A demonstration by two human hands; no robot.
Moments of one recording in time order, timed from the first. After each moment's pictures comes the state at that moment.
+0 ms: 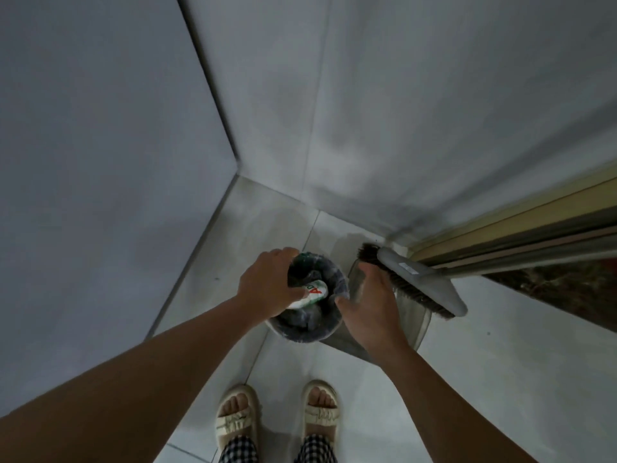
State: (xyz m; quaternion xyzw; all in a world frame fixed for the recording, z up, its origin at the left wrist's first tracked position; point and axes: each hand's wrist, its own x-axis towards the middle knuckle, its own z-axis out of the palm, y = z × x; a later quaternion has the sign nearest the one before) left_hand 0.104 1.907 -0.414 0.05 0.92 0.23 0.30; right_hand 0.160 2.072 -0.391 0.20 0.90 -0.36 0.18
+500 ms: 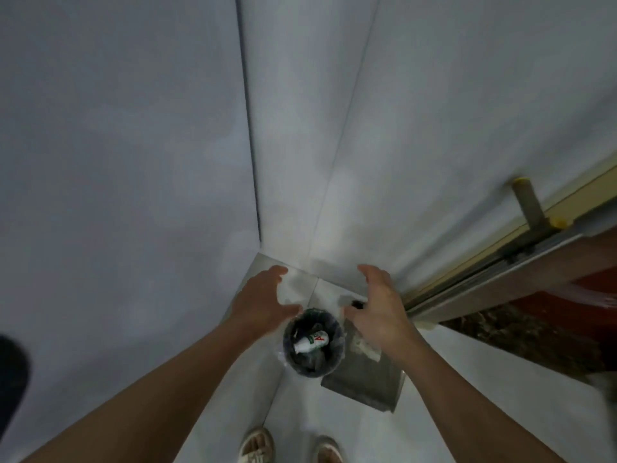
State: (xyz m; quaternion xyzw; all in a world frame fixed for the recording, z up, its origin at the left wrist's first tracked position) left_hand 0.140 1.827 -0.156 0.01 0.92 0.34 0.22; right_hand 0.173 2.023 -0.134 0.11 0.92 -0.35 0.11
